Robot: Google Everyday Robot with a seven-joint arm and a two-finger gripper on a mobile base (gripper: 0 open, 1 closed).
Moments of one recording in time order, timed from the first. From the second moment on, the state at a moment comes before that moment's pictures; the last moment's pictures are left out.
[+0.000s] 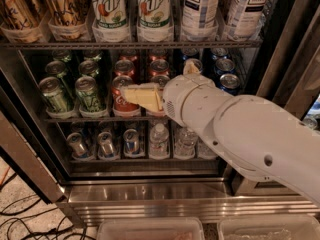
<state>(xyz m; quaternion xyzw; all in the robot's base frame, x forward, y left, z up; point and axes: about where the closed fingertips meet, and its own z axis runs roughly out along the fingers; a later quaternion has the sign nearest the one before) 0.540 -0.010 0.949 -0.22 0.74 0.13 0.62</state>
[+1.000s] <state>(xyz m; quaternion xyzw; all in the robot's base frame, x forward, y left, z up) 0.489 -0.006 0.972 -0.23 0.68 0.09 0.69</state>
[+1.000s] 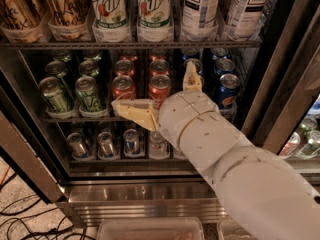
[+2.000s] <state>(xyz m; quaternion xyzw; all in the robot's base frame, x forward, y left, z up) 0.505 -0.024 0.988 -0.25 0.67 0.14 0.69</state>
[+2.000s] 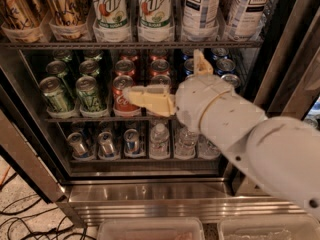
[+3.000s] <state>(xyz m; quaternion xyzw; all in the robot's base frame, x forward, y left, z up) 0.526 -0.037 1.016 -0.27 0.65 0.15 0.69</state>
